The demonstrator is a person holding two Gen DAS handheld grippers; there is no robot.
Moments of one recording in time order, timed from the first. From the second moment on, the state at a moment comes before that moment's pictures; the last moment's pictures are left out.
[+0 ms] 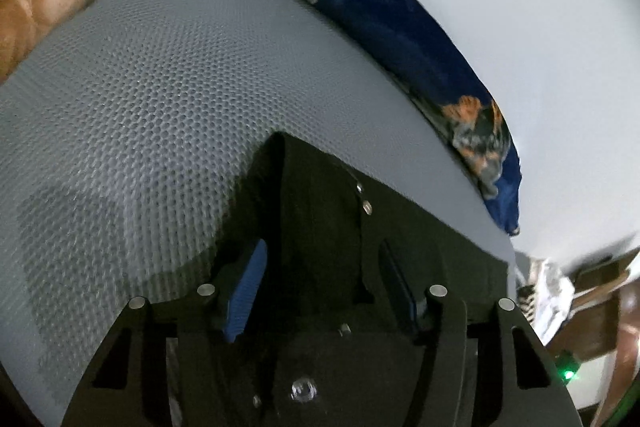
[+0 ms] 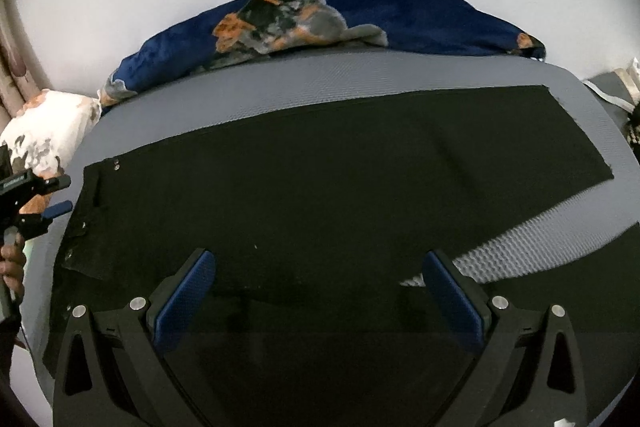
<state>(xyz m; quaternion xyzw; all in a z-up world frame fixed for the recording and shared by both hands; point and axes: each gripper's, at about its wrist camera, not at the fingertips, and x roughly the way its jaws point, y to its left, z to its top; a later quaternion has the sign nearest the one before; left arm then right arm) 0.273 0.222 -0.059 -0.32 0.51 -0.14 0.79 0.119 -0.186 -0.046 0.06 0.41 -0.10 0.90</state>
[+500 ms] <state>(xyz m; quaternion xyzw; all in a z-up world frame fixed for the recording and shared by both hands) 0.310 0.224 -0.096 -0.39 0.51 -0.23 0.73 0.166 -0.169 -0.074 0.04 0.44 -0.09 0.89</state>
